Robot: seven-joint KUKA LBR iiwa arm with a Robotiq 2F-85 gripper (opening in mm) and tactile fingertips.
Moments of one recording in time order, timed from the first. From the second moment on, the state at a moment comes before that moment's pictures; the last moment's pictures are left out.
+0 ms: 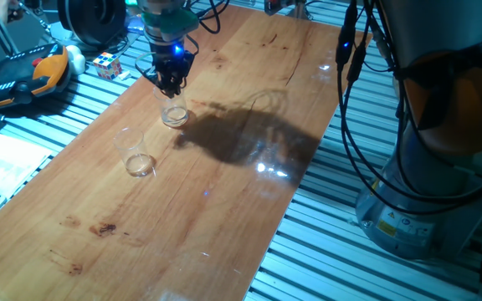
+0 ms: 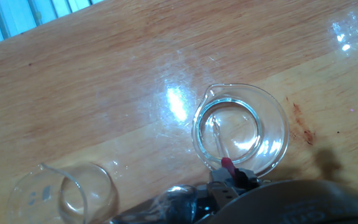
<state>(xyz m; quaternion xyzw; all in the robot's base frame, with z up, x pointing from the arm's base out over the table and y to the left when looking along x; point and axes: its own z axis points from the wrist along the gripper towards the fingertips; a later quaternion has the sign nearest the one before) 0.598 -0.020 0.139 0.17 0.98 0.01 0.06</state>
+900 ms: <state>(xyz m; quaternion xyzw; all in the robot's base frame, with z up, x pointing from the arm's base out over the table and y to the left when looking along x) 0.597 -0.021 0.137 0.18 0.98 0.01 0.06</state>
